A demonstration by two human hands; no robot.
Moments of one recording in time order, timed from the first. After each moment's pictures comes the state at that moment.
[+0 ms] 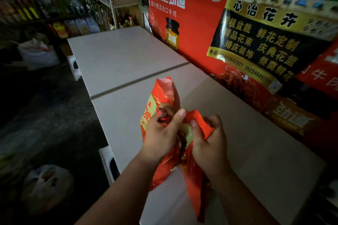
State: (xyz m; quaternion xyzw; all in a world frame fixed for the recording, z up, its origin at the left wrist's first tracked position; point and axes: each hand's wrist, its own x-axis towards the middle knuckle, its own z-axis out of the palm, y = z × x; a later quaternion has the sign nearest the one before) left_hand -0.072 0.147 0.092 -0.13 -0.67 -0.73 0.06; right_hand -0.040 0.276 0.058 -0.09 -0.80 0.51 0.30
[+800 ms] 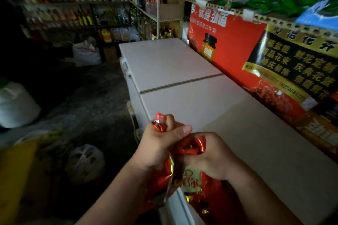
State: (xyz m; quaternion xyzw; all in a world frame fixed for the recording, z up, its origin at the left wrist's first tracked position) left_hand 0.050 -0.004 0.157 -0.12 -0.47 -0.87 -0.05; right_hand 0.042 0.160 0.138 0.22 -0.80 0.54 -0.08
